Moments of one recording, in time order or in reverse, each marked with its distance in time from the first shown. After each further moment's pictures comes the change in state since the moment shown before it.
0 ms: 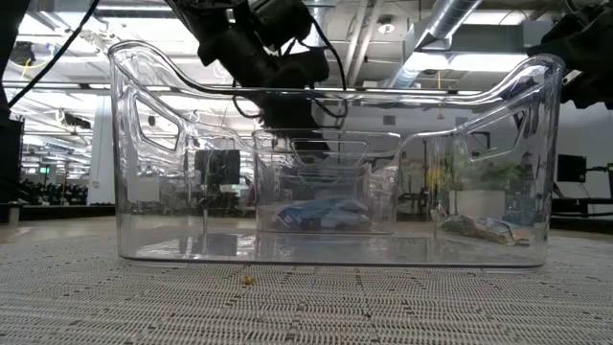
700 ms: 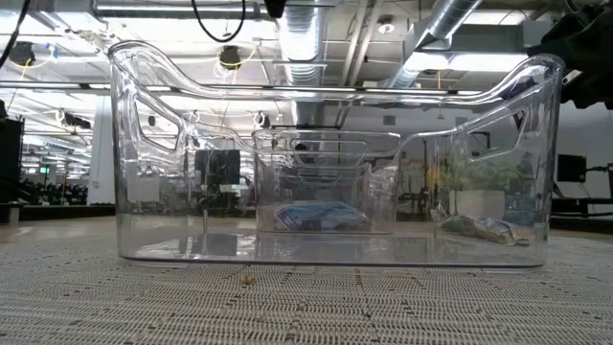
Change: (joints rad) left arm -0.035 -0.382 0.000 0.288 0.060 -0.016; right arm 0.000 0.000 0.000 0.000 0.000 0.000
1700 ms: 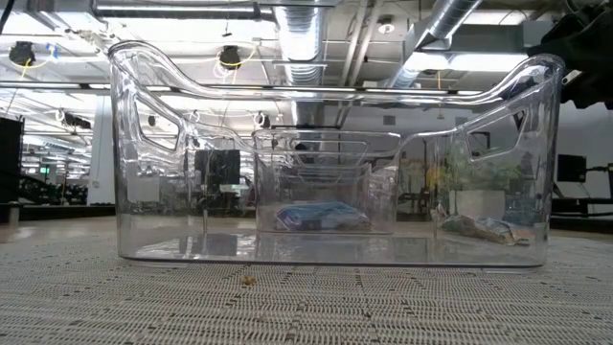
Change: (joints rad) left arm -0.694 -0.068 0.000 -0.472 0.552 -0.175; right arm 0.000 0.000 0.000 0.000 0.000 0.000
